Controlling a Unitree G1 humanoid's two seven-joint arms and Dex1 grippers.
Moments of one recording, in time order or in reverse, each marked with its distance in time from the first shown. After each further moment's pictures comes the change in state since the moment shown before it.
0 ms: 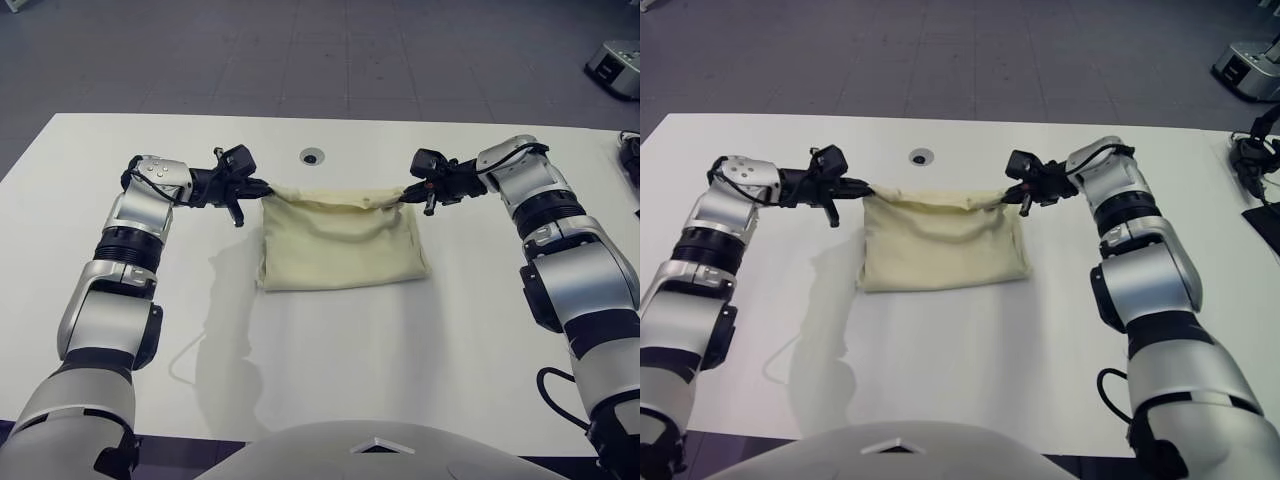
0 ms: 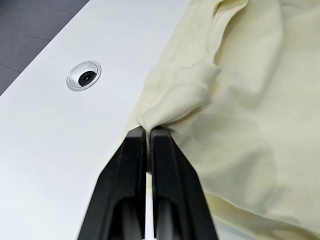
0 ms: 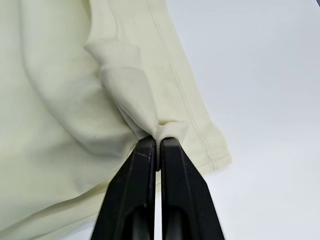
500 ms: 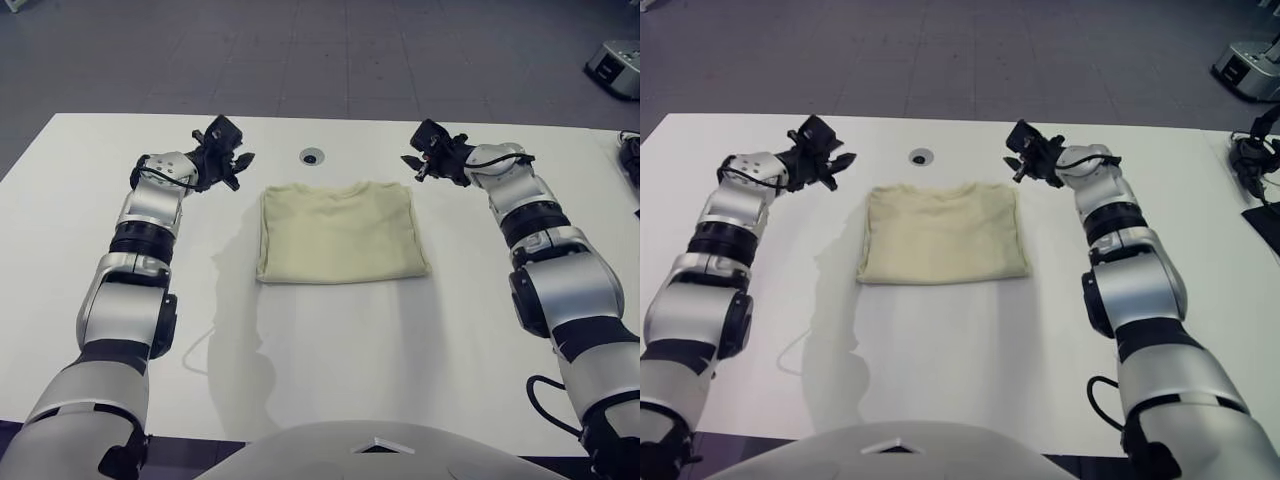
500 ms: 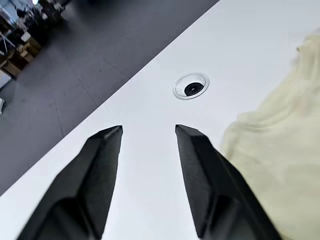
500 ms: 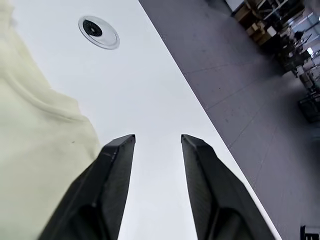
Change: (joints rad) left arm 0.051 -0.024 0.108 -0.142 0.066 0.065 0.400; right arm 0.111 0.040 -0.106 -0.148 -0.037 -0.165 -0.489
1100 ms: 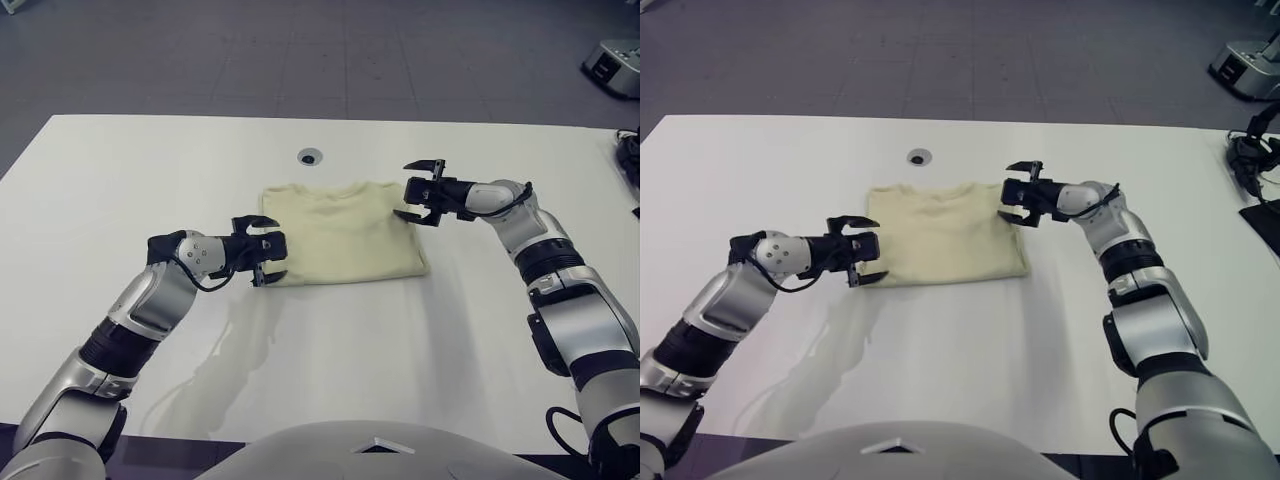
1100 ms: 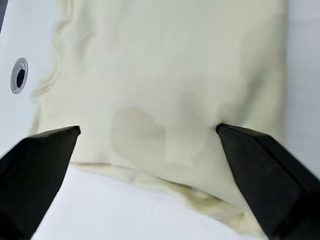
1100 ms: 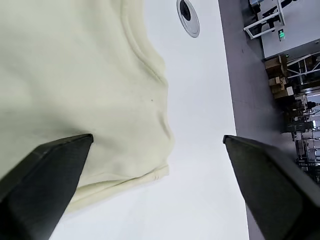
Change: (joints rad) left arm 0.454 0.211 -0.286 -0.851 0.225 0.242 -0.231; right arm 0.171 -0.111 0.125 -0.181 -0.174 -0.234 0.042
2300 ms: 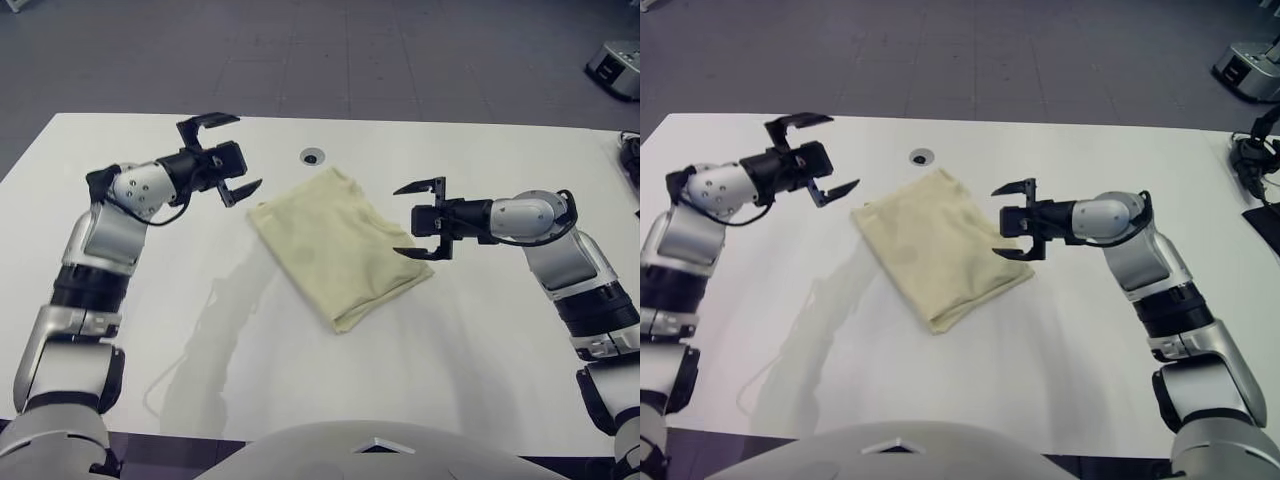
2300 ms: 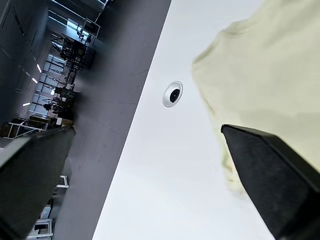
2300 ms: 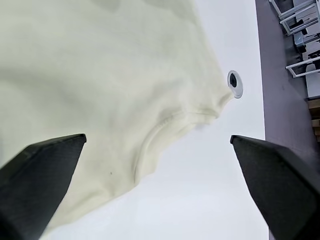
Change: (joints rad) left arm -0.109 0.017 0.286 0.189 -0.098 -0.341 0.149; right arm 0.345 -0.232 -0.049 -0.783 0.176 0.279 0.343
